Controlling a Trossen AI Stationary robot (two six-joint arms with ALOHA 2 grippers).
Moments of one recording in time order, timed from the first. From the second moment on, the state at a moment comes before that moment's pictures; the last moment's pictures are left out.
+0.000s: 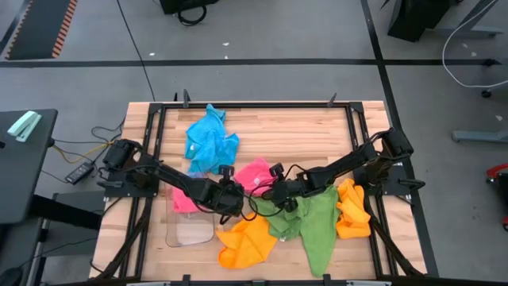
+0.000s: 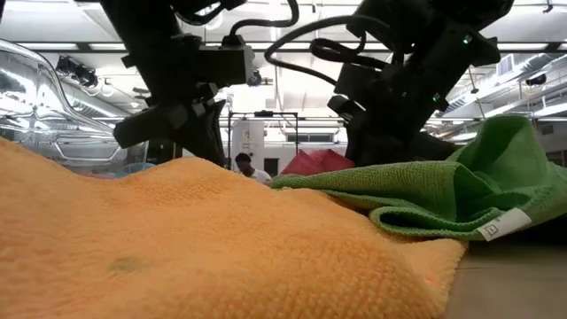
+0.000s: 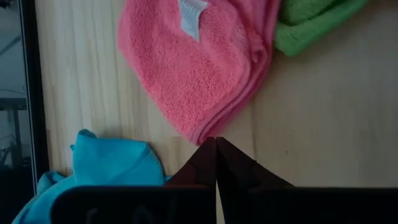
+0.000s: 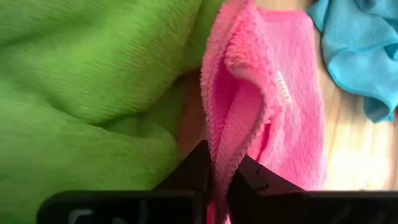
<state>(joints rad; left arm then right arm) -0.34 1.78 1.12 -0.61 -0.63 -0.06 0.24 1.75 0.89 -0.12 0.37 -0.42</state>
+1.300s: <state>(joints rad) -0.28 1.88 1.02 -0.08 -0.57 -0.12 0.05 1.69 0.94 -0.10 -0.10 -0.45</state>
